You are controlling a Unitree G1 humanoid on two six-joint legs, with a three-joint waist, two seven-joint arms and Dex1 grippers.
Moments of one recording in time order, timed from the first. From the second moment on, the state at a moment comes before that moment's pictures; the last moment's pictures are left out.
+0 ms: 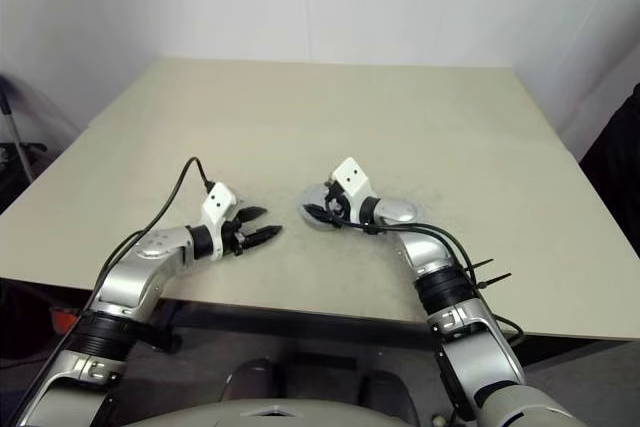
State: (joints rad) left arm -0.24 0.43 -0.09 0.06 -0.25 0.40 -0.78; right arm -0.53 -0.24 0.25 0.31 0.12 0.33 0.70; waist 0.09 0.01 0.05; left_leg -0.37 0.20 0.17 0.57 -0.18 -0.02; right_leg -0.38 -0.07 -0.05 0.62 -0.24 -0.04
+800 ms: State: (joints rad) left arm -0.23 0.43 -0.10 0.03 -0.24 0.41 -0.77; right arm -0.55 -0.24 0.20 0.37 0.14 0.34 0.74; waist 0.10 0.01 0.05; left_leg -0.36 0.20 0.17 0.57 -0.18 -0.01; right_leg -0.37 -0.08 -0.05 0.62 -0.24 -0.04
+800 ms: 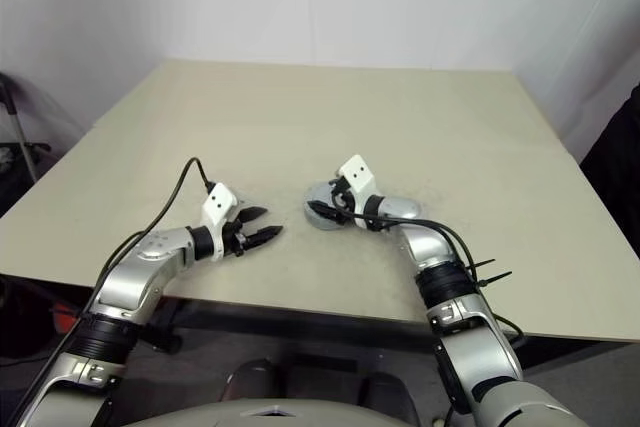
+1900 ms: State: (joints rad) left arm -0.23 0.42 -0.10 0.03 -0.24 0.41 -0.76; right arm -0.53 -0.27 0.21 0.33 0.12 0.34 0.81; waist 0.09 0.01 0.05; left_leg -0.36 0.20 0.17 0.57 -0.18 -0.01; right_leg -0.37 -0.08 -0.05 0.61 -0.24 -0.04
